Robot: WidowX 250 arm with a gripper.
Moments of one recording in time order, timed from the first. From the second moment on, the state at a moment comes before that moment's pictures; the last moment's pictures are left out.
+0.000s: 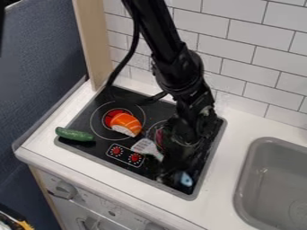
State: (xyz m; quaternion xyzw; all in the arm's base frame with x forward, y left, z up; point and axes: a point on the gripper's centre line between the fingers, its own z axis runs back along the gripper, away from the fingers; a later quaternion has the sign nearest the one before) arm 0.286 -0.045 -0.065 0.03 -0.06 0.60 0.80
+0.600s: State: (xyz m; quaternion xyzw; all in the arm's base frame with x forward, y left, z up) arm 0.283 -0.052 -0.027 0.01 -0.07 0.59 0.80
